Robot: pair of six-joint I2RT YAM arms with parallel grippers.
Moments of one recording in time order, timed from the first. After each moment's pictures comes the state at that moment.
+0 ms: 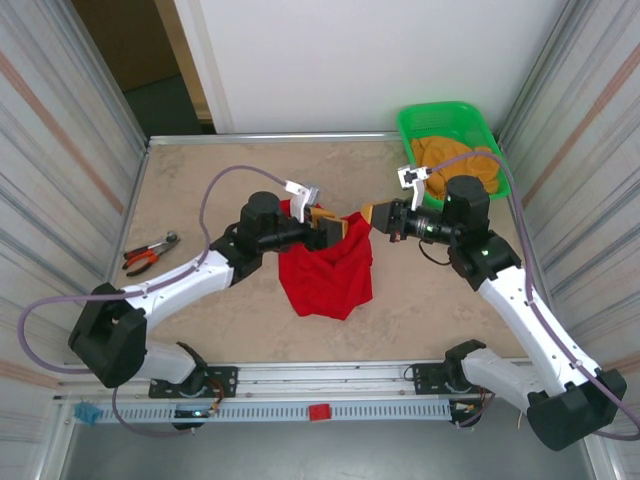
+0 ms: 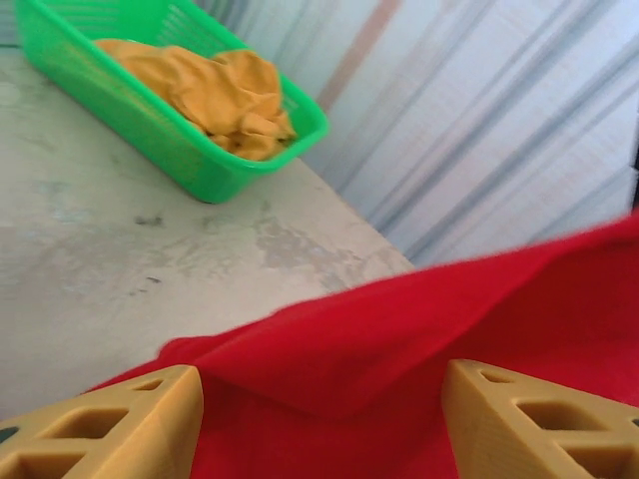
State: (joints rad) left arm -0.70 1.37 0.89 0.25 0.42 -0.44; right arm 0.40 0.98 0.97 -0.24 -0.70 0.50
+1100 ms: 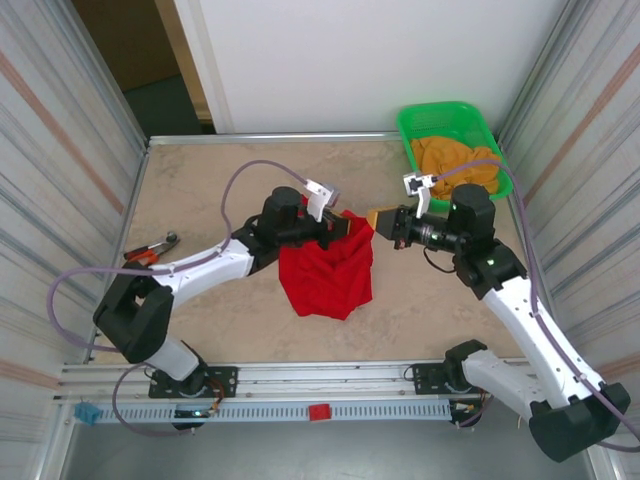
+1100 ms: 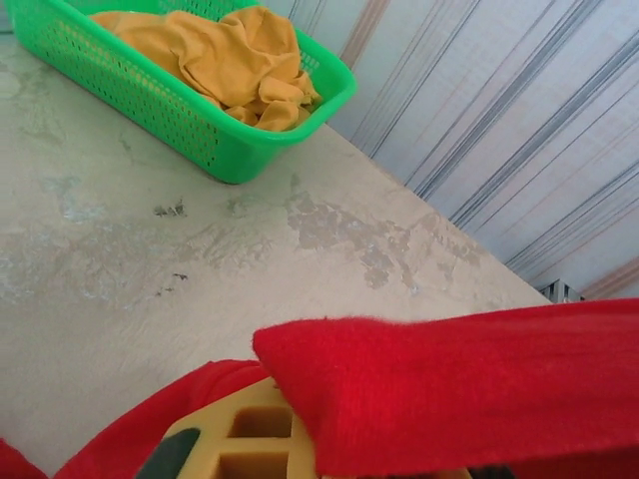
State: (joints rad) left arm -0.72 1.53 0.99 0.21 0.41 -0.30; right arm 0.38 0.91 0.92 -0.27 -0.67 0.48
